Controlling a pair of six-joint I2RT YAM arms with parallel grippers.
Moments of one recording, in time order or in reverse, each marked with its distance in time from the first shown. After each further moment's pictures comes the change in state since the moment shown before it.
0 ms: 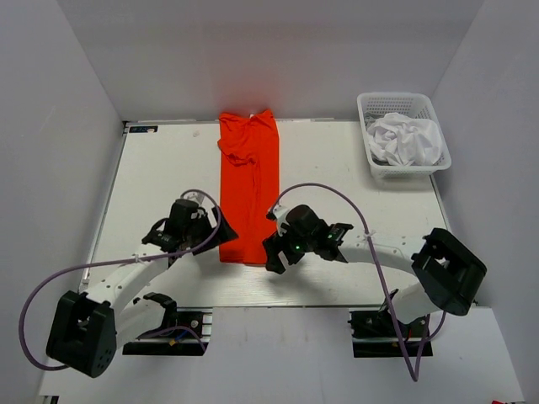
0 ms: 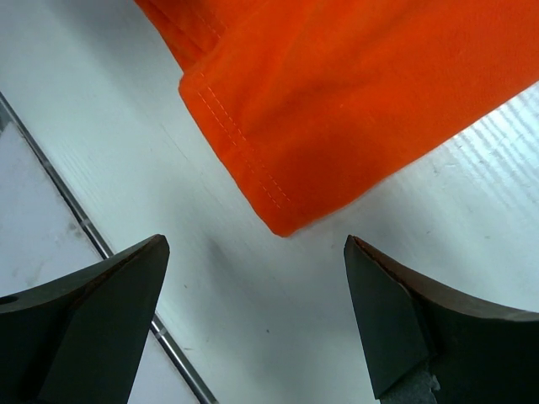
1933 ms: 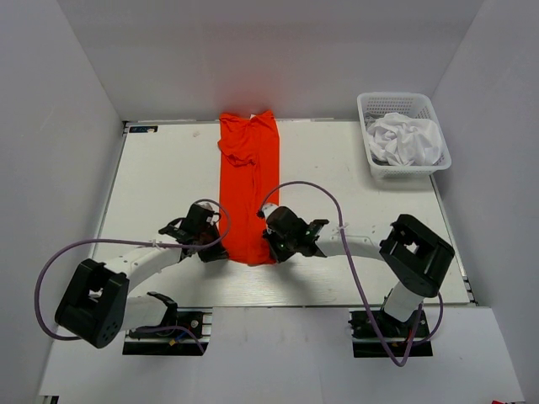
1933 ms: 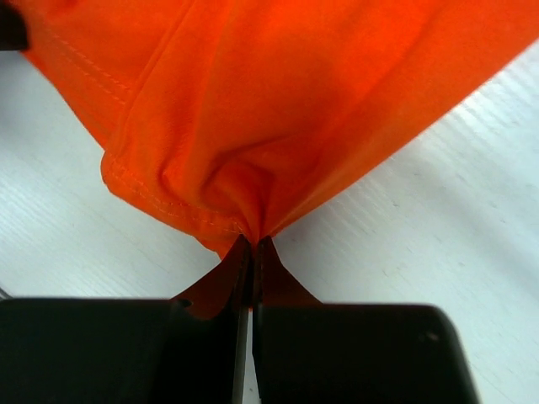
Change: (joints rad) left arm -0.092 0.184 -0.012 -0.082 -0.092 -0.083; right arm 0.058 0.216 0.133 -0.047 0.205 0.080
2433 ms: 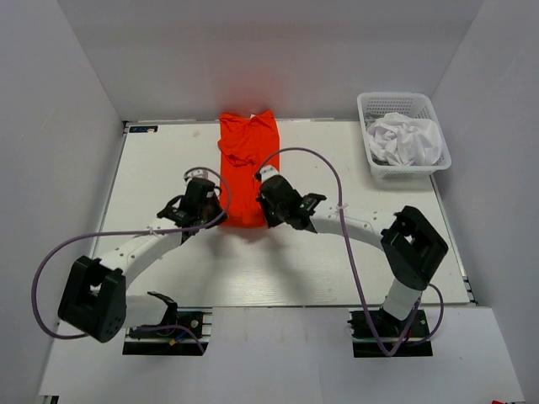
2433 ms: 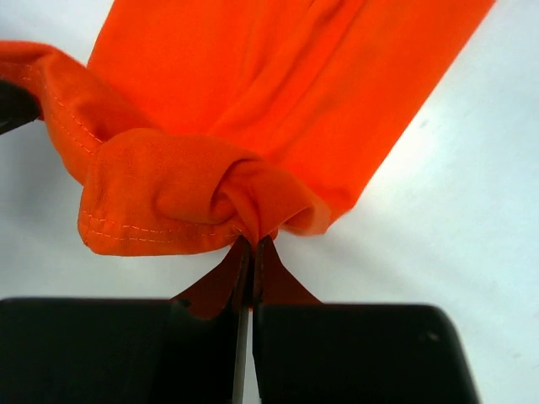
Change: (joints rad) left arm 0.012 -0.001 0.195 0.063 -0.202 0.037; right arm -0.070 0.047 0.275 -0.103 0.206 0.002
